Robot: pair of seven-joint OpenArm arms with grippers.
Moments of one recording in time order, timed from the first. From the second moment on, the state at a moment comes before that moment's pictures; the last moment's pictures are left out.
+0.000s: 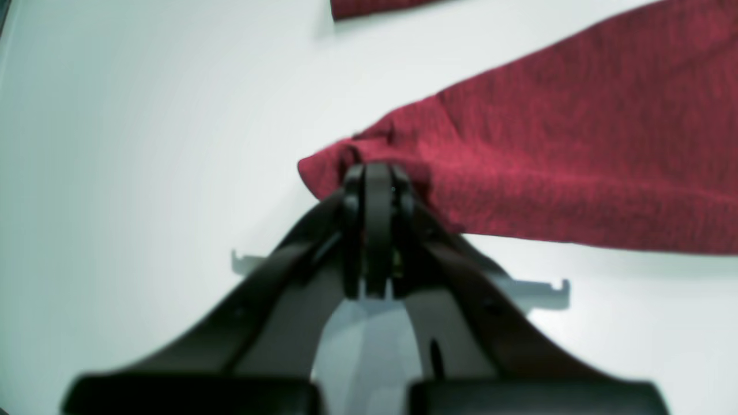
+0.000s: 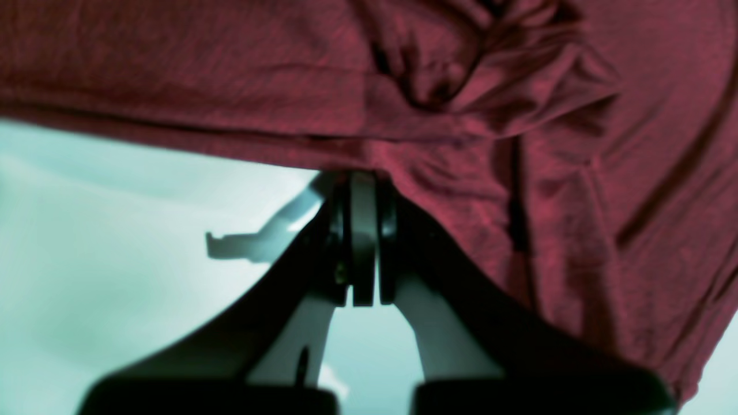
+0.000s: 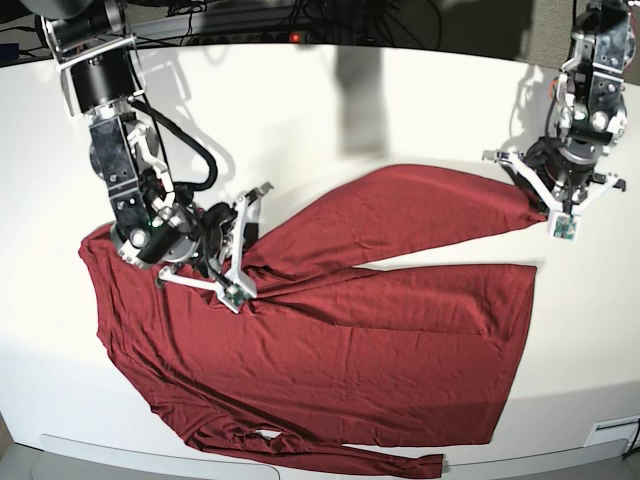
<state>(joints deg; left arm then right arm) 13.9 -23.1 2.5 101.2 -7.6 0.9 38.2 12.1 20.4 -15.9 86.5 14.6 27.7 -60.0</state>
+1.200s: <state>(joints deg) 0.3 -26.0 2.5 101.2 -12.6 0.9 39.9 21.2 20.3 -14.8 75.8 17.0 25.4 -62.1</state>
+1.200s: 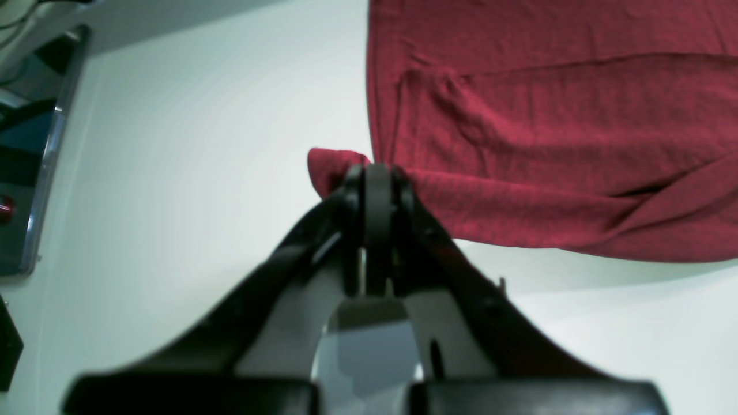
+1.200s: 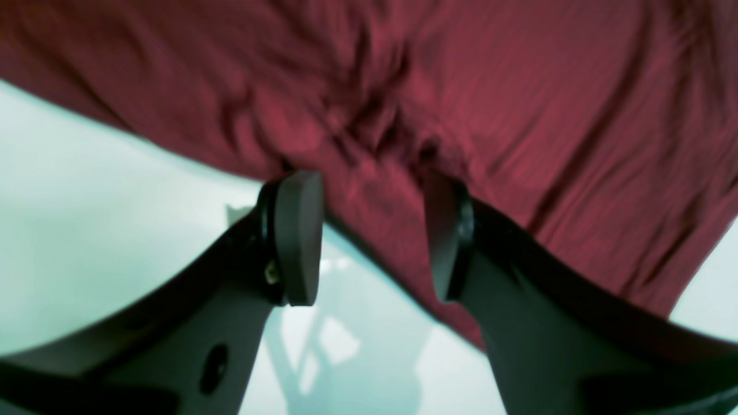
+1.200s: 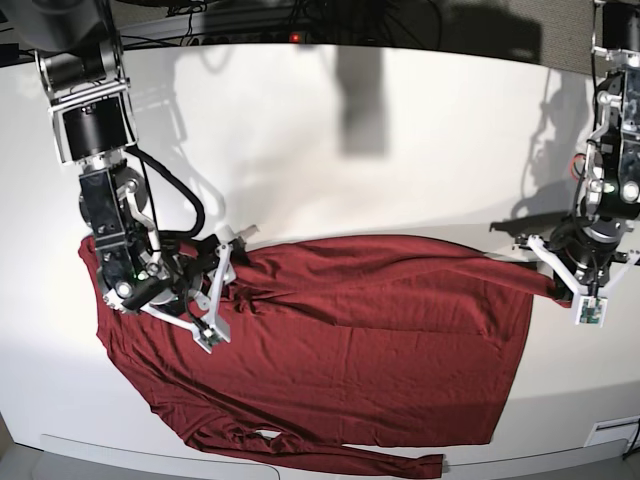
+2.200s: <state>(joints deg) 0.3 -25.9 2.5 101.2 -12.6 0.9 39.9 25.0 14.5 -14.8 62.2 16.1 30.2 -55.7</state>
